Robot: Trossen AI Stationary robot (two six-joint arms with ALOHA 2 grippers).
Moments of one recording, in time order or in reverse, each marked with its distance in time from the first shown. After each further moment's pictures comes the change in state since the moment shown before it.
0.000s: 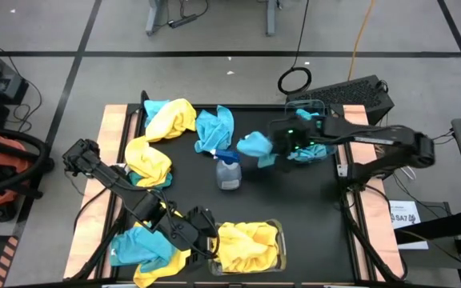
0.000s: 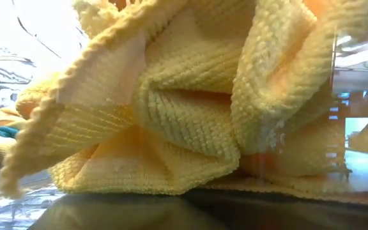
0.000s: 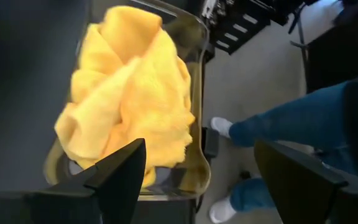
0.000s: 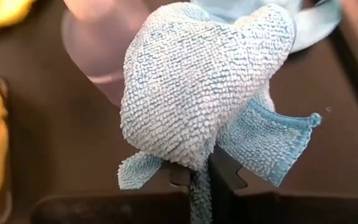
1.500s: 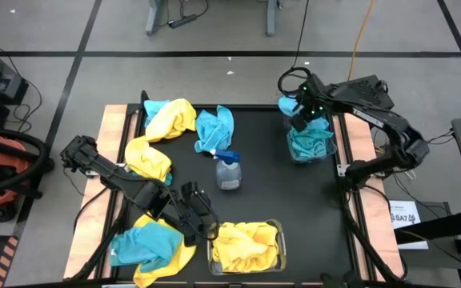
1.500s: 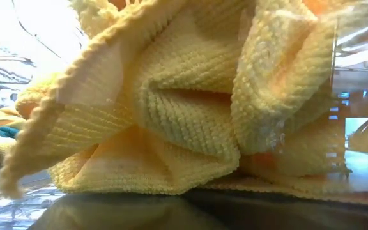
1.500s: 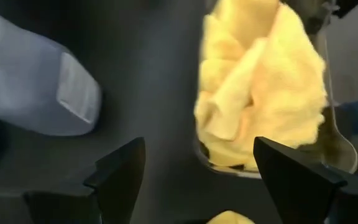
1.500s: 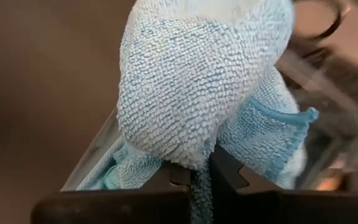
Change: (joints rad) left arm 0.081 -0.044 0.000 -0.303 -0.177 0.214; right arm -0.623 0.121 0.002 -0.172 0.113 -0.020
